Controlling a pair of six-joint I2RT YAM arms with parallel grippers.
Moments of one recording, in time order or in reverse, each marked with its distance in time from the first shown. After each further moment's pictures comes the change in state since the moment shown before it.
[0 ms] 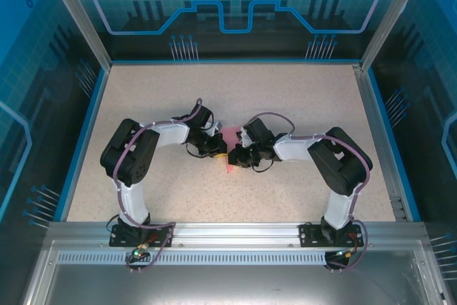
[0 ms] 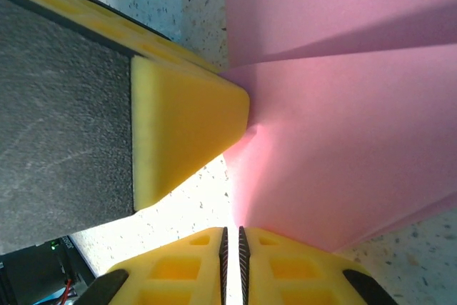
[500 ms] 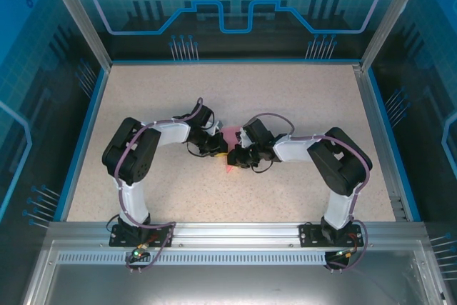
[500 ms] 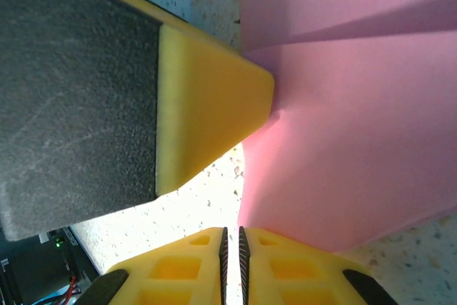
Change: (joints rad) left arm 0.000 0.019 0.018 -0.003 0.000 0.001; right arm 0.009 0.000 -0.008 0.021 -0.008 0.011
